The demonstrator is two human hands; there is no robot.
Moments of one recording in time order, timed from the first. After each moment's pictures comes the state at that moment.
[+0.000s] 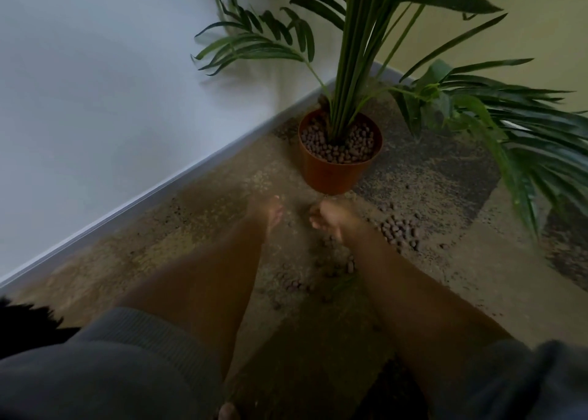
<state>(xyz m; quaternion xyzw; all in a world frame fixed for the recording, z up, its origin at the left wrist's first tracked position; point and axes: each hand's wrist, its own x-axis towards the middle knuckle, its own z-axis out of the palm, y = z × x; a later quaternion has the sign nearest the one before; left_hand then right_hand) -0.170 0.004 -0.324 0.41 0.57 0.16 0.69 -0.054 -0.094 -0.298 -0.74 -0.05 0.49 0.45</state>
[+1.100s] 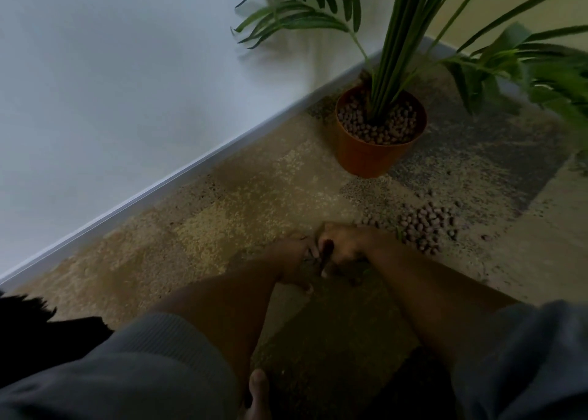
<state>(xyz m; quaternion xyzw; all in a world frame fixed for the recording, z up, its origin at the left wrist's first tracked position) -0.261 -0.063 -0.357 0.89 0.29 -0.21 0.29 -0.098 -0.121 -0.341 -0.71 -0.53 0.45 -0.05</state>
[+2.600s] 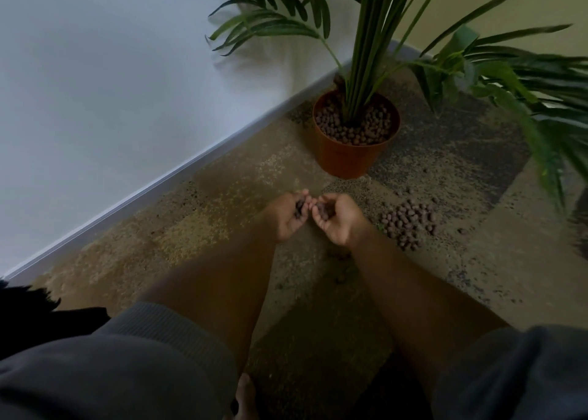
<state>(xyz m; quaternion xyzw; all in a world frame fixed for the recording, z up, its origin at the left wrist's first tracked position) -0.182 -0.034 -0.311 0.25 0.50 0.14 0.82 -0.088 -0.110 -0.315 -0.49 0.13 0.59 0.63</state>
